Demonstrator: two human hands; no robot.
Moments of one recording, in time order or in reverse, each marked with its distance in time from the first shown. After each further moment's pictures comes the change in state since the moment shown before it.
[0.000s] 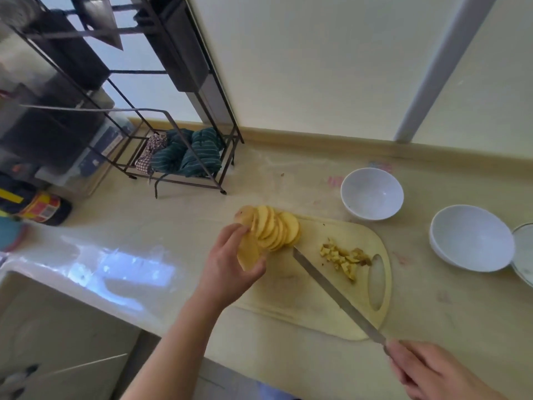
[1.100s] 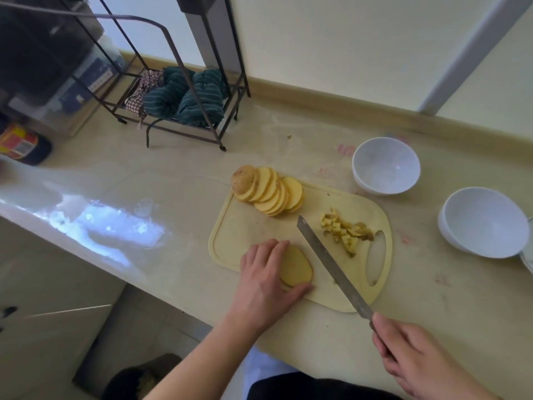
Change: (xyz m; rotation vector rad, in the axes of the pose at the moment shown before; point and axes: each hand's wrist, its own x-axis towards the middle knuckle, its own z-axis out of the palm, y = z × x) left_hand -0.080 0.027 0.086 0.165 -0.025 0.041; right_hand 0.003 0.003 0.019 0.054 -0.016 0.105
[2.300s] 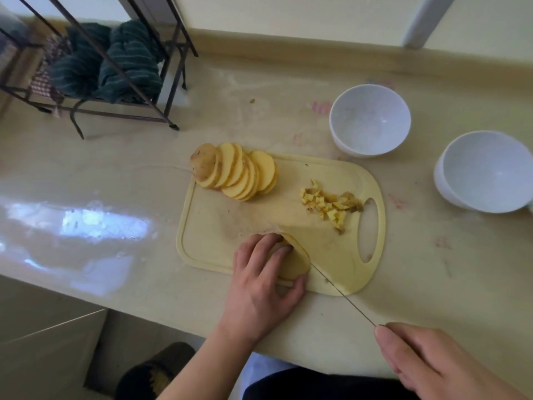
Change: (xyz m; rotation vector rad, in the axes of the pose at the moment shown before) left_hand -0.001 0.010 0.016 -0.103 0.128 0.225; right_hand -0.014 0.004 -0.003 -0.373 0.110 -0.071
